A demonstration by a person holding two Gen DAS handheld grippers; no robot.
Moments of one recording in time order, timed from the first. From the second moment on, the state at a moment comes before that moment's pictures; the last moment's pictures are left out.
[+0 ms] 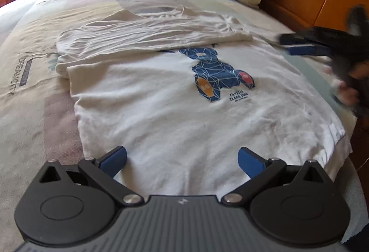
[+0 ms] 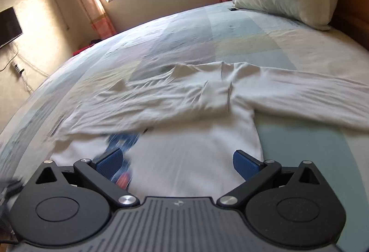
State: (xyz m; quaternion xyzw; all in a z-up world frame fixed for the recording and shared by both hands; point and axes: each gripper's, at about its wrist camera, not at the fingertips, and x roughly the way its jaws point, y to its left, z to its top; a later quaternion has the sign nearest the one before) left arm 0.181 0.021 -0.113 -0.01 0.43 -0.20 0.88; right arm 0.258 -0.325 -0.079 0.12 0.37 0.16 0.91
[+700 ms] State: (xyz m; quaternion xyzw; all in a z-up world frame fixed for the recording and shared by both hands) left arm 0.180 0.001 -0.078 0.00 0.38 -0.23 0.90; right arm 0.213 -0.522 -0.086 0.26 0.27 -0.05 0.93
